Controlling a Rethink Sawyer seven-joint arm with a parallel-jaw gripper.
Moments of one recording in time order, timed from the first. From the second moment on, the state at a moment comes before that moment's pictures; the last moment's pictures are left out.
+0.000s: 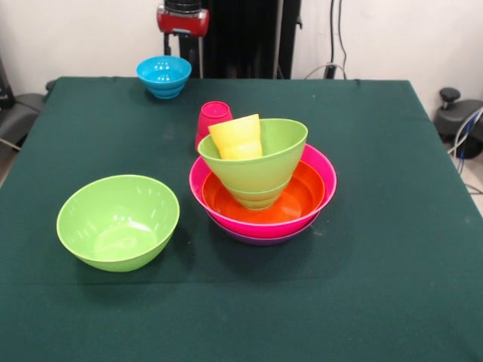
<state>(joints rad) -0.43 -0.10 -0.51 2.06 -0.82 -0.69 2.13</state>
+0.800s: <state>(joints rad) -0.48 -0.46 -0.43 2.20 -1.00 -0.49 2.13</state>
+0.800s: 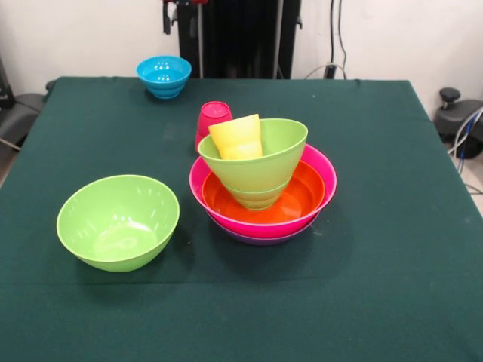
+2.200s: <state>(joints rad) -0.62 -0.49 -0.24 2.18 -1.01 -0.38 2.13</state>
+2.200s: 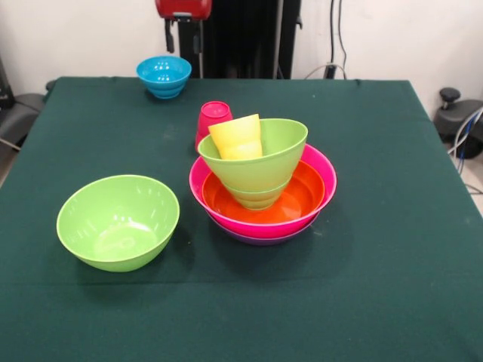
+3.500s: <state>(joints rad) -0.62 -0.40 -0.20 2.07 -0.97 -0.34 2.13</state>
